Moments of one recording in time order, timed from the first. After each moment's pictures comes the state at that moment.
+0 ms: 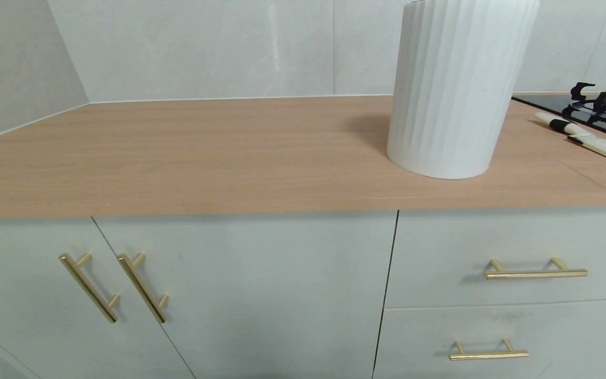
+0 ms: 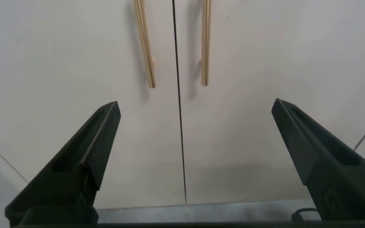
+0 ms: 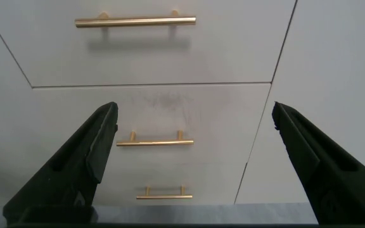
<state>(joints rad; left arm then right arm) 0.00 0.00 -0.01 -0.01 -0.03 0.02 0.00 0.00 0.00 0.00 0.00 0.00</state>
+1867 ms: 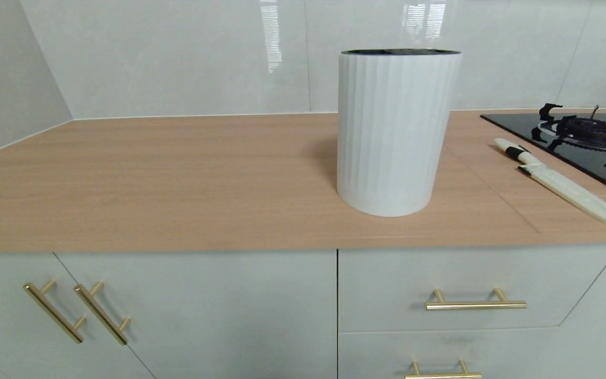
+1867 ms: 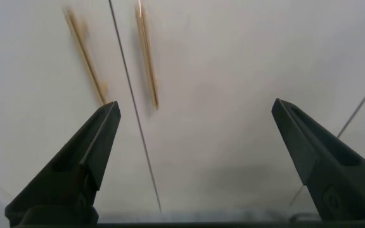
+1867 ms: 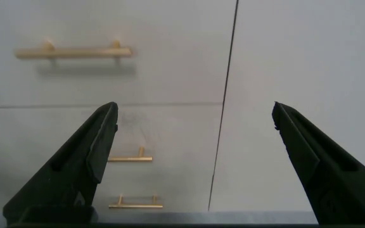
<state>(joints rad) 0.00 0.00 -0.01 -0.01 -0.03 0.02 0.00 0.00 0.00 0.00 0.00 0.01</state>
